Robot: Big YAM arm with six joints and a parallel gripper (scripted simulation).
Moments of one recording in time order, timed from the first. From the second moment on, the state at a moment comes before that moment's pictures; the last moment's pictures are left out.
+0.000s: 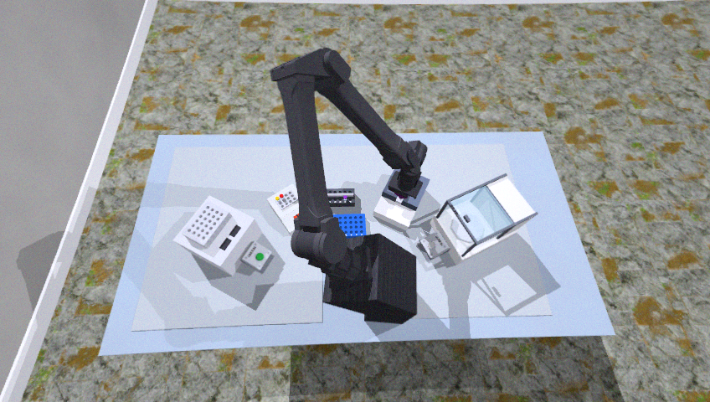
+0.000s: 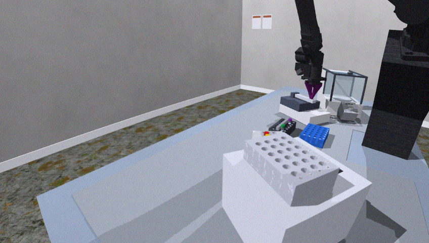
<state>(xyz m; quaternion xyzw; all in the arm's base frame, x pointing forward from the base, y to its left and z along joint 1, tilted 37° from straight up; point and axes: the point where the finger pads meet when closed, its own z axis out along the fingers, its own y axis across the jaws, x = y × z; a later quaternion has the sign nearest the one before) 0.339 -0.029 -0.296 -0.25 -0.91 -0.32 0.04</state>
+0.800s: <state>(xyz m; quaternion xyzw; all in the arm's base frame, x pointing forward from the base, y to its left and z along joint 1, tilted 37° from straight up) 0.342 -0.053 -0.265 -0.26 -0.91 -0.31 0.03</state>
